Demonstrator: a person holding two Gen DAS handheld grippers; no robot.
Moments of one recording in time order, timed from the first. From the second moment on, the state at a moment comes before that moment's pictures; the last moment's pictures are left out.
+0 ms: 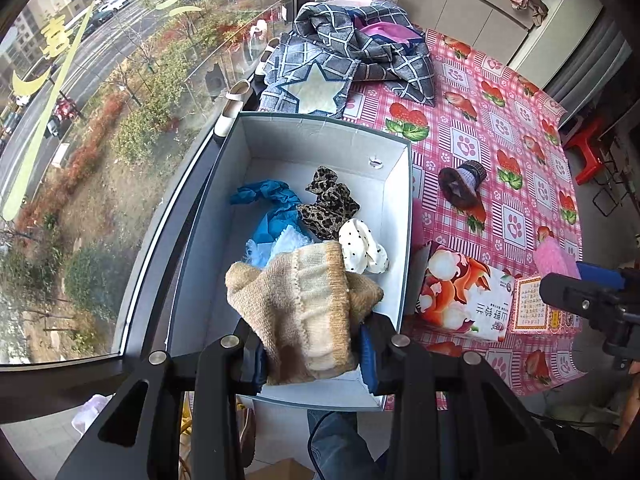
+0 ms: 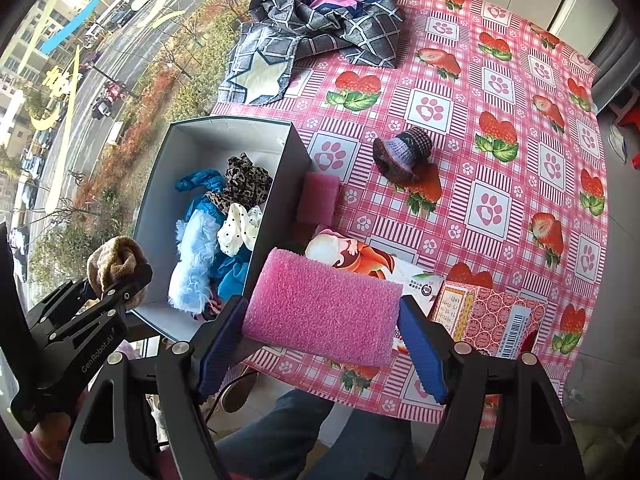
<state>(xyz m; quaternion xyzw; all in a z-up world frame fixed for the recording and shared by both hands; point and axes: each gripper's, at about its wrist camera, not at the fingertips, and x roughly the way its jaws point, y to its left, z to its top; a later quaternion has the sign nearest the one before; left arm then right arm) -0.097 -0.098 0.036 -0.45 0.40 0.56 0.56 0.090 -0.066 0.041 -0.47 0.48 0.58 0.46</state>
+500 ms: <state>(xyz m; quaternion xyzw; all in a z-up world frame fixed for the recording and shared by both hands) -0.117 -0.102 0.033 -0.46 0.39 0.57 0.55 0.069 -0.064 0.037 -0.48 0.48 0.58 0.45</state>
